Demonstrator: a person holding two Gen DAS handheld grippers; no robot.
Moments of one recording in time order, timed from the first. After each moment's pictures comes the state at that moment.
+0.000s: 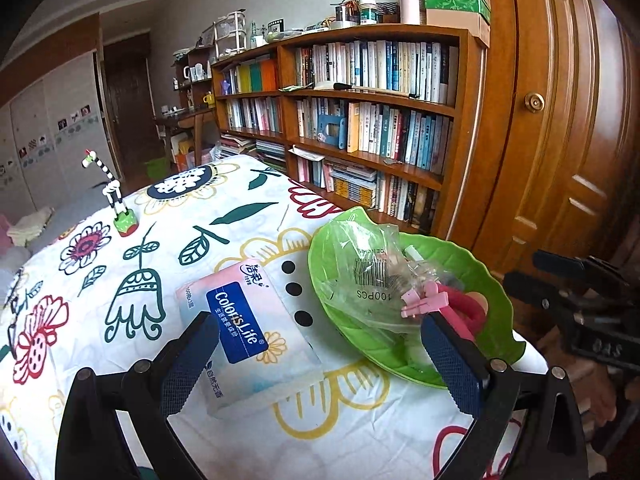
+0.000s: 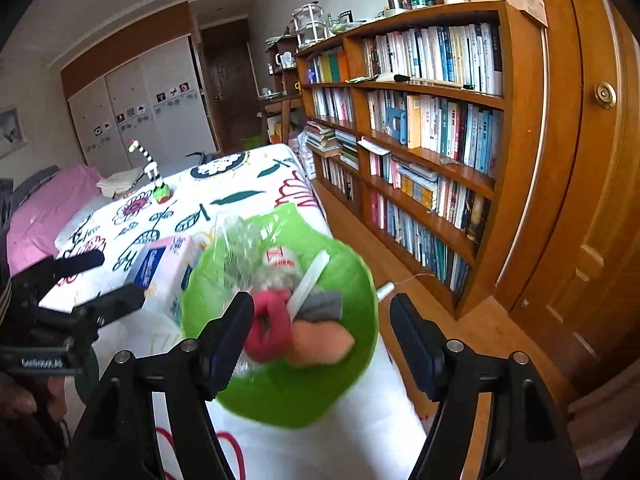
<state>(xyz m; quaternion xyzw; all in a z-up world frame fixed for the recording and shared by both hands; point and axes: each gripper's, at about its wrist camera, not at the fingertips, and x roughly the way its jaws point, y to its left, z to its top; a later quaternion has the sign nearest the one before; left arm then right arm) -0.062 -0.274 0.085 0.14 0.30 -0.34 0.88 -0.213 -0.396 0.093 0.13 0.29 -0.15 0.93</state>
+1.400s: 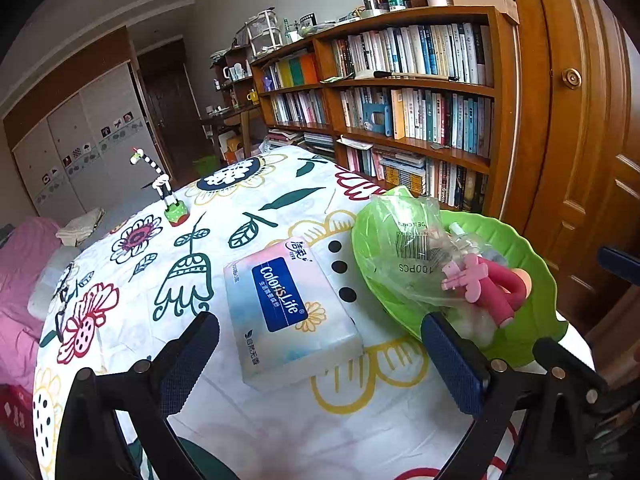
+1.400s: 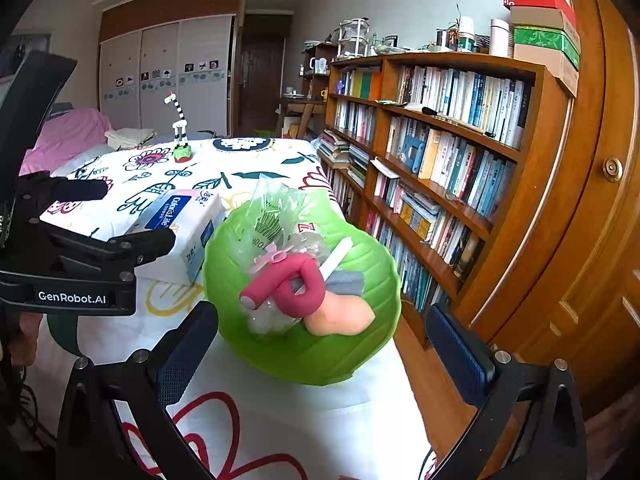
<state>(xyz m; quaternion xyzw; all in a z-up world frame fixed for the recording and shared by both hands) -0.074 -0.269 0.075 0.19 0.29 -0.25 0.91 -0.227 -0.339 0.081 0.00 0.29 -0.15 0.94</state>
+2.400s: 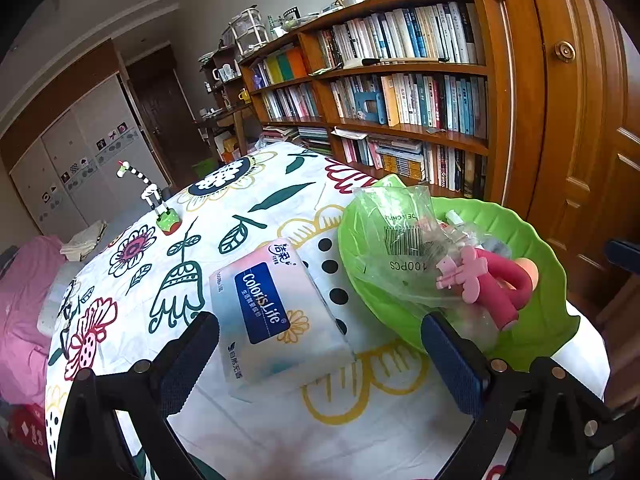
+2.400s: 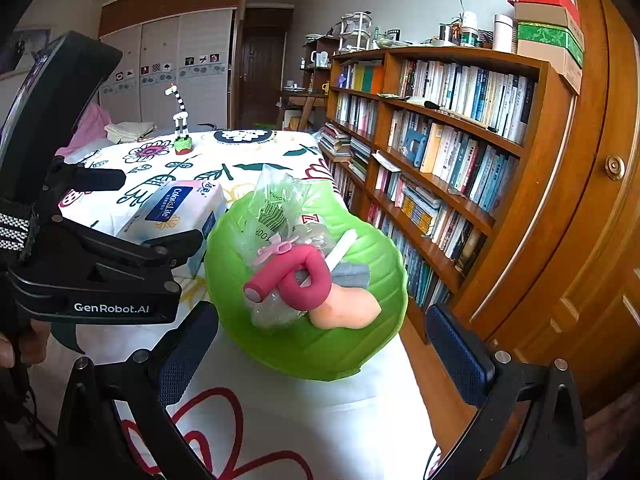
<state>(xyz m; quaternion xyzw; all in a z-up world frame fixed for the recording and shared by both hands) -0.072 -0.292 0.066 0.23 0.29 -0.24 0.90 -0.228 -0.332 0.076 0.00 0.30 -0.15 0.94</state>
